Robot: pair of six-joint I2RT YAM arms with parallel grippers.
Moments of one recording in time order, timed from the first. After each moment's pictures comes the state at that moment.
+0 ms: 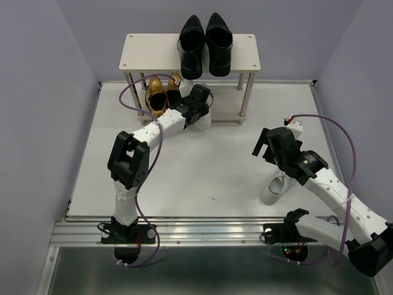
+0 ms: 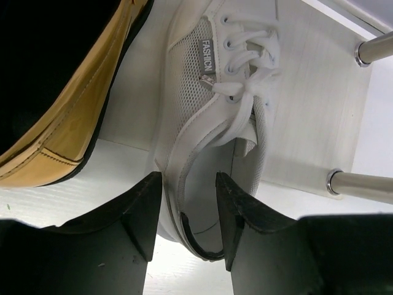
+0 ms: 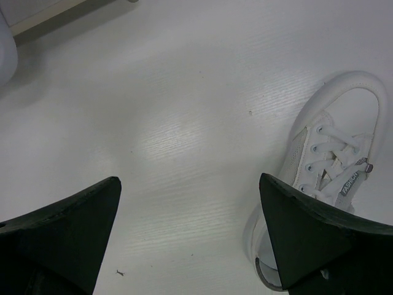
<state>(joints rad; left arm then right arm) -0.63 1.97 1.64 -0.38 -0.46 -0.83 0.54 0.96 0.92 -0.74 0.50 0.74</state>
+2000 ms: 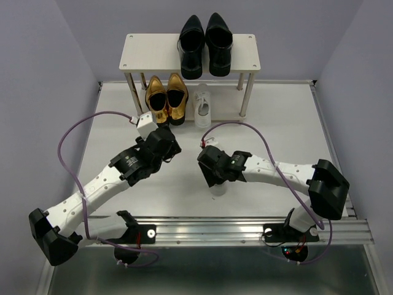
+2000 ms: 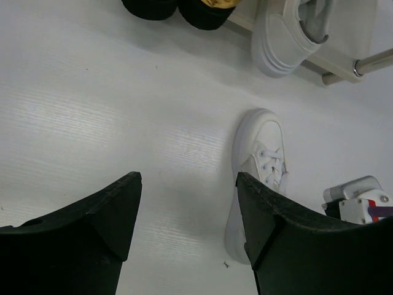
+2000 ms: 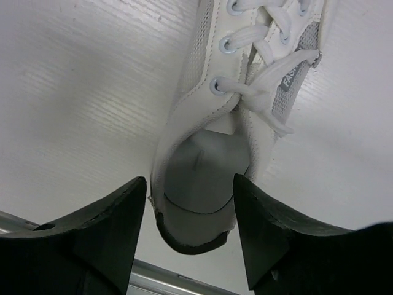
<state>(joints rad) -0.82 1.04 1.01 -0.69 -0.59 -0.95 1.04 1.57 1.10 -0.63 0.33 0.50</state>
